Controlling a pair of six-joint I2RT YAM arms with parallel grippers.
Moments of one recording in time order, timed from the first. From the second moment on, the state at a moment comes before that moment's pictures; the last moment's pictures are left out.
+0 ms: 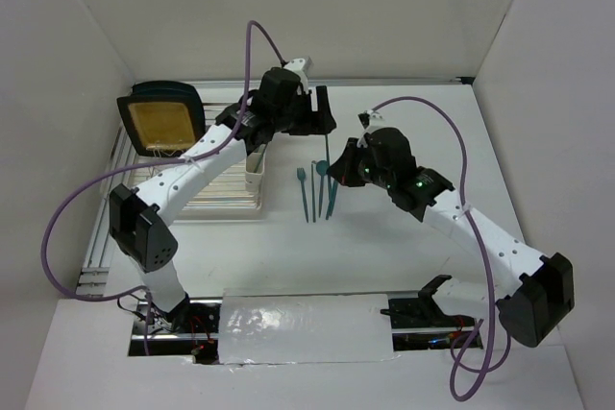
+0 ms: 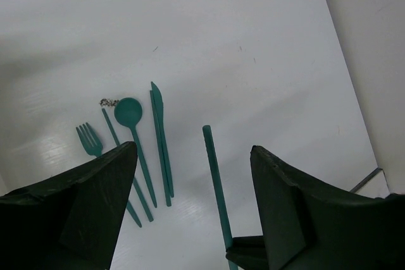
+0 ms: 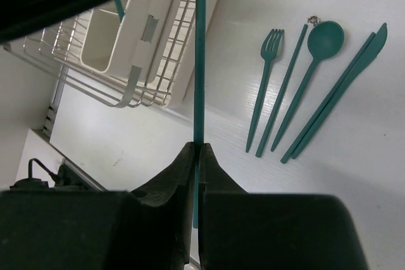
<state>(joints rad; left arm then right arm) -0.65 1.74 1.75 -0.52 0.01 -0.53 0.60 1.16 0.97 -0.29 -0.09 0.57</state>
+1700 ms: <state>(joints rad) -0.23 1.24 1.12 0.15 0.86 -0.07 0.32 1.31 1.17 -0.40 -0.13 0.62</state>
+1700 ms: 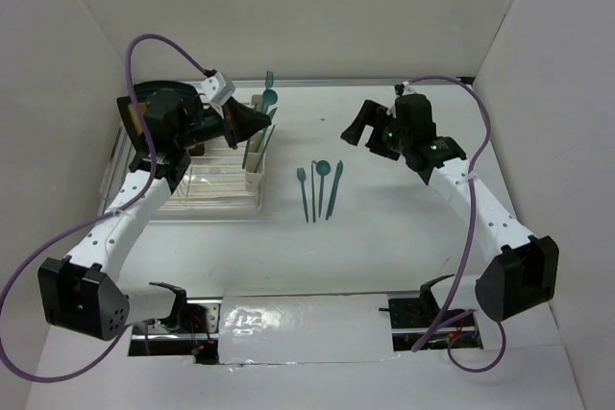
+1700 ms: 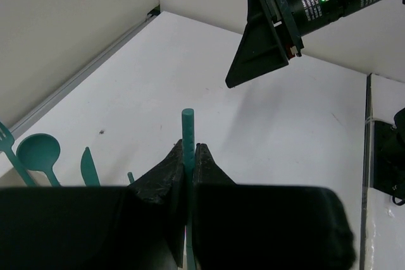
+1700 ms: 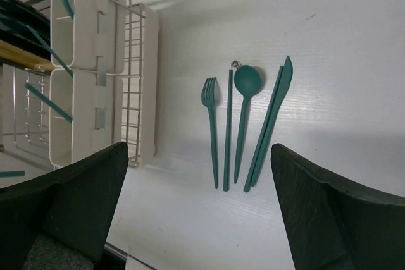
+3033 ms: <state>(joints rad) -0.22 1.34 1.06 0.26 0.84 -0.03 0.41 1.44 1.11 -0.41 -0.06 0.65</state>
